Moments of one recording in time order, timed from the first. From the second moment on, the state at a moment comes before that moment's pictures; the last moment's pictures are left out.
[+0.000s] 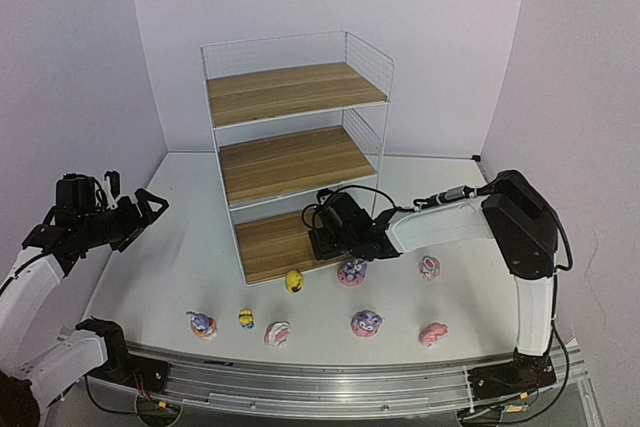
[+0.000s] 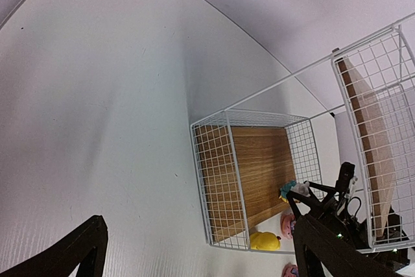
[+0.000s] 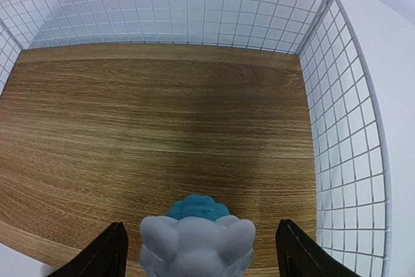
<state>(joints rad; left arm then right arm) -0.03 0.70 0.61 -0.47 0.34 -0.63 0.95 2.06 1.32 -0.07 0.41 0.36</state>
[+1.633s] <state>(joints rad) -0.03 0.64 0.56 -0.47 0.45 -0.65 1.08 1.89 1.16 -0.10 -0.01 0.11</state>
